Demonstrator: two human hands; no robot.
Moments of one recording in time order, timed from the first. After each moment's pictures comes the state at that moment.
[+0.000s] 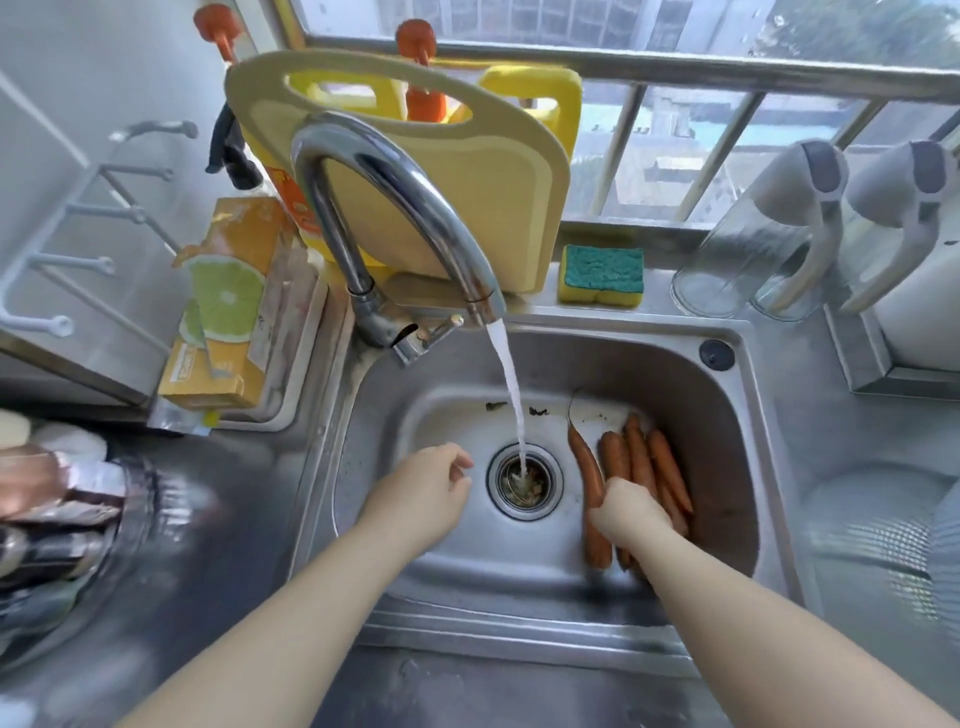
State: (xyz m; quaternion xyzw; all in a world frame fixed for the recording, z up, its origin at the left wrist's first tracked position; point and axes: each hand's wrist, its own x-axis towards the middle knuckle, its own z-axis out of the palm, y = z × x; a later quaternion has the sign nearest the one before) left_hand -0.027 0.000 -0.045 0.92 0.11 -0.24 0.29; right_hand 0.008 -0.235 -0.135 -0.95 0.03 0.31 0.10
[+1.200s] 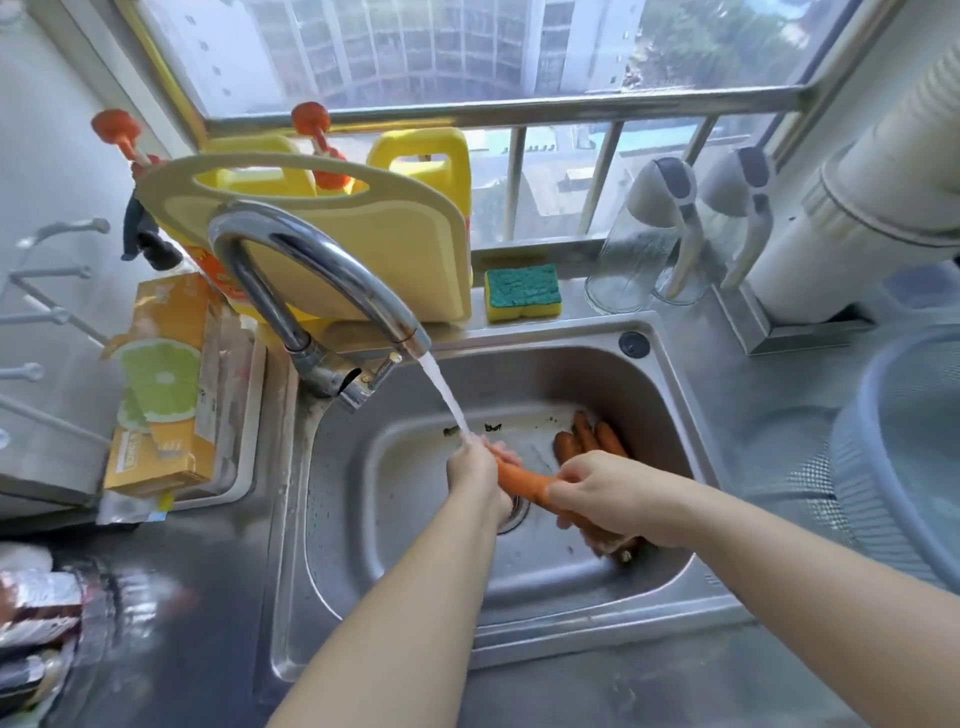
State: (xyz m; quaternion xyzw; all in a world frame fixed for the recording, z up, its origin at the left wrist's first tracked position) left_hand 0.030 -0.100 -0.053 0.32 0.51 -0.13 0.79; right_hand 0.000 -0.223 0.027 -0.82 0.08 0.46 0.33
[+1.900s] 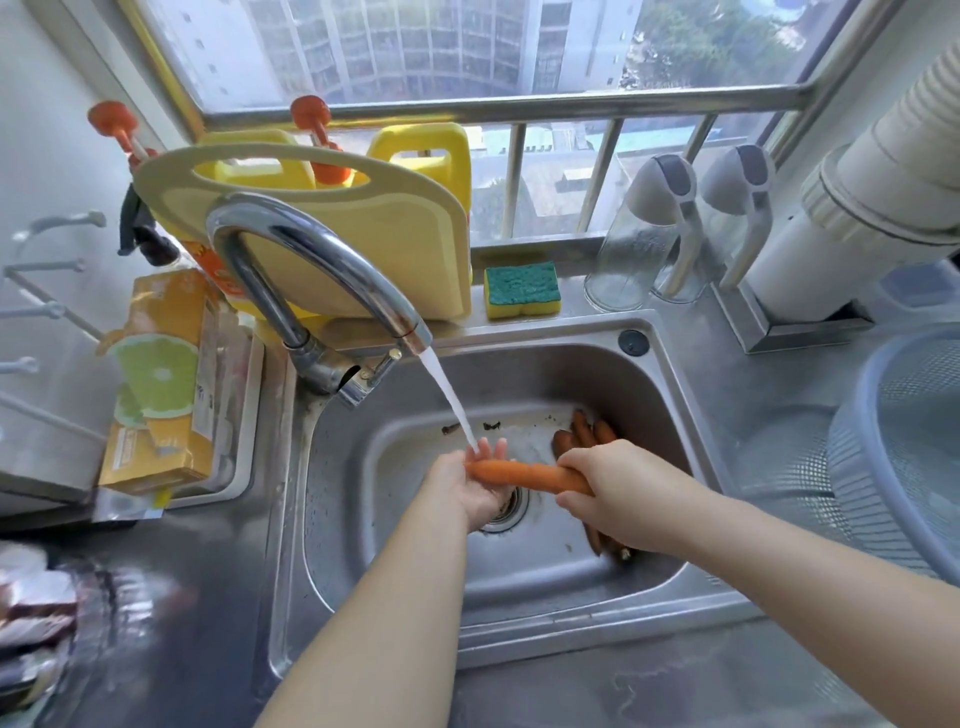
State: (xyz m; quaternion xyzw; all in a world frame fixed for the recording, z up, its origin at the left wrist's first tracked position) left_hand 0.023 -0.071 -0.056 0.24 0.51 -0.21 0.80; right_hand -0.009 -0.222 0.043 -0.94 -0.10 0.32 0.09
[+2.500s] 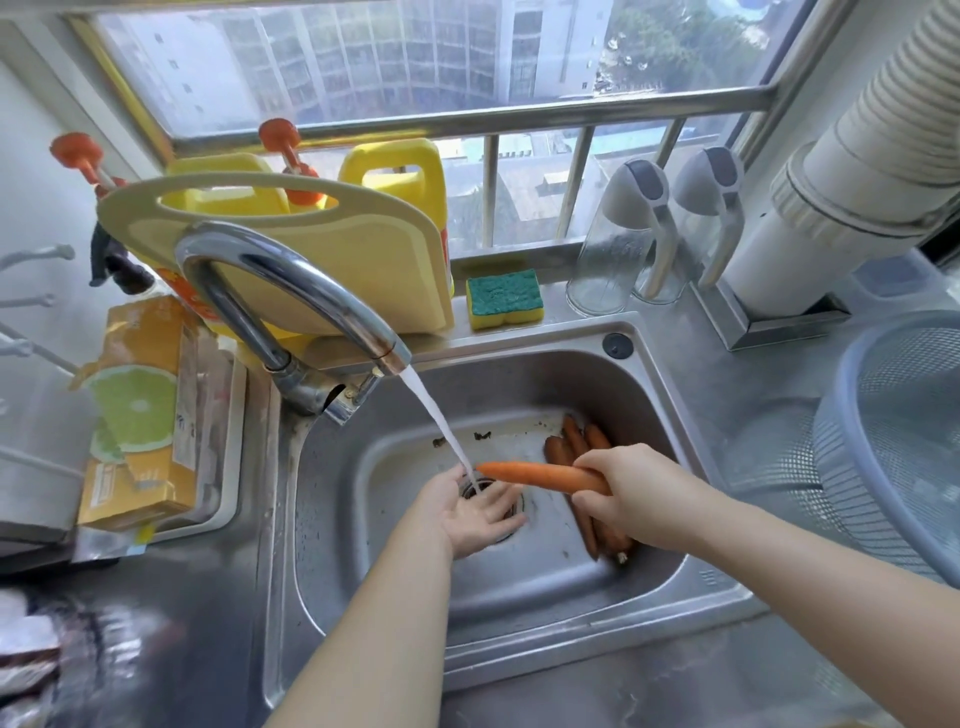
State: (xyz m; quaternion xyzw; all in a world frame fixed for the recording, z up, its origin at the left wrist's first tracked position) left_hand 0.016 -0.068 -0.056 0.26 0.47 -0.35 0.77; right_hand -0.008 -0.245 0.035 -0.94 -0.04 0.28 0.16
